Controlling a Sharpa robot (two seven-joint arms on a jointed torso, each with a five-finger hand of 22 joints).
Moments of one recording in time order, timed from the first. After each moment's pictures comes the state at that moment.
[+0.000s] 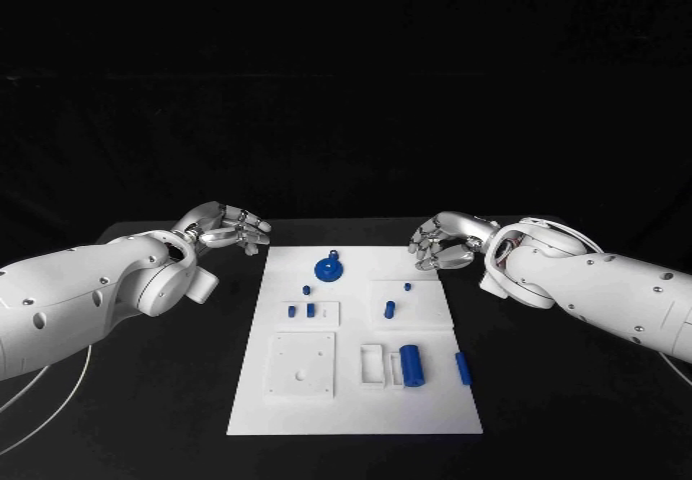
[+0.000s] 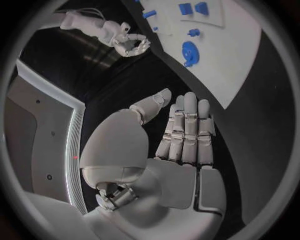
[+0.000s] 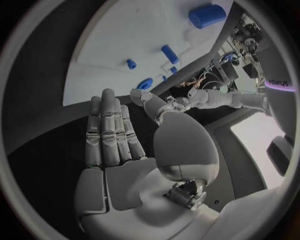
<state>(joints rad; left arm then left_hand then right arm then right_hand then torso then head) 1.37 -0.83 -0.13 1.25 -0.42 -0.22 0.17 1.16 -0.13 0.66 -0.27 0.06 0.88 0.16 0.33 0.45 1.17 0.11 0.20 0.15 1.00 0.03 0.85 0.26 0.05 0.78 -0.07 0.66 1.20 1.26 -0.76 0.02 1.23 -1.32 -0.16 0.14 1.16 -0.12 0.46 -0.29 0.45 0.86 0.18 0.32 0.47 1.05 0.10 0.37 0.12 1.23 0.00 0.57 0.72 0.26 0.99 0.13 0.43 1.26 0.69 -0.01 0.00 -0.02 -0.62</state>
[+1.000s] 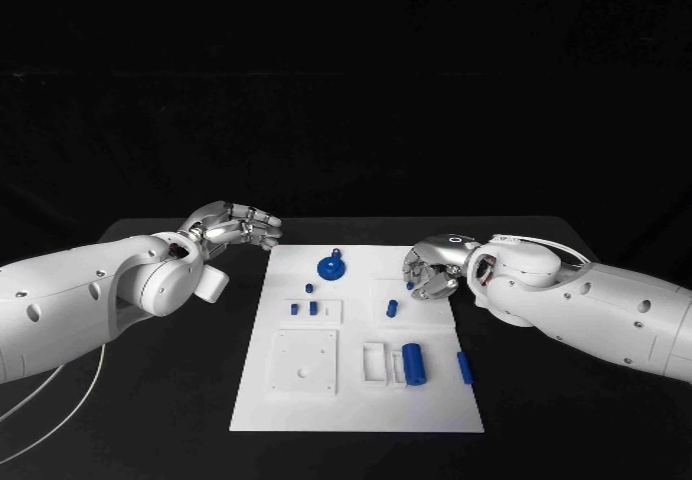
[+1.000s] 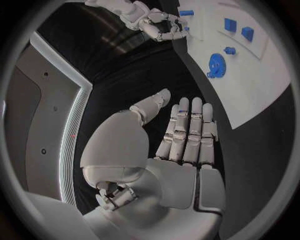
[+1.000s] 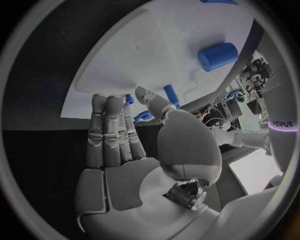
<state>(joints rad) 1.37 -0.84 -0.13 1.31 -0.26 -0.17 0.21 1.15 -0.12 0.62 -0.27 0.06 0.84 0.17 0.34 0.45 1.15 0.13 0.14 0.10 0.88 0.13 0.58 0.22 0.04 0.65 0.04 0.53 1.18 1.24 -0.75 -0.01 1.34 -1.65 -0.10 -0.04 1.12 -0.18 0.60 -0.28 0.22 0.92 0.16 0.31 0.44 1.17 0.08 0.21 0.10 1.31 -0.02 0.75 0.91 0.25 1.16 0.04 0.52 1.31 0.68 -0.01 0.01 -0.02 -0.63</state>
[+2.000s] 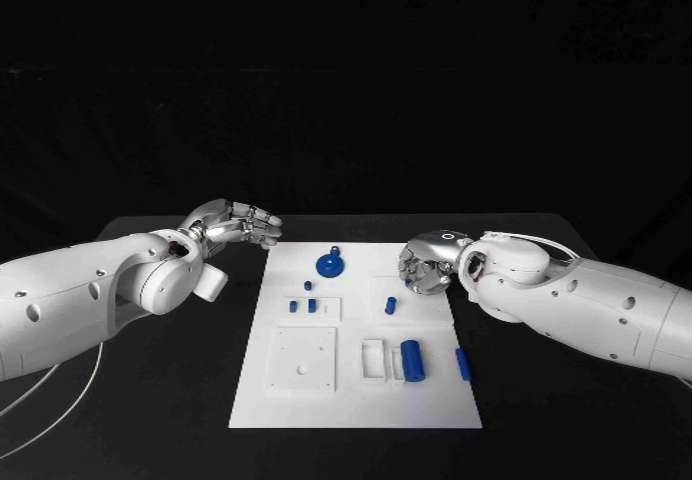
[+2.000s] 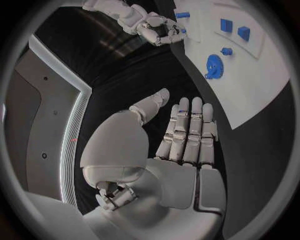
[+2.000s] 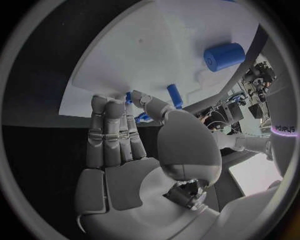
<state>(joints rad) 1.37 -0.84 -0.13 1.31 -0.30 -0.17 0.20 1.15 -0.12 0.61 -0.26 0.06 0.84 0.17 0.34 0.45 1.15 0.13 0.14 0.10 0.89 0.14 0.57 0.22 0.04 0.65 0.04 0.53 1.19 1.23 -0.72 -0.01 1.32 -1.69 -0.10 -0.06 1.12 -0.17 0.74 -0.26 0.20 0.98 0.13 0.34 0.44 1.24 0.06 0.20 0.16 1.33 -0.04 0.82 0.95 0.25 1.19 0.02 0.60 1.31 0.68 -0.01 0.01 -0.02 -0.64</state>
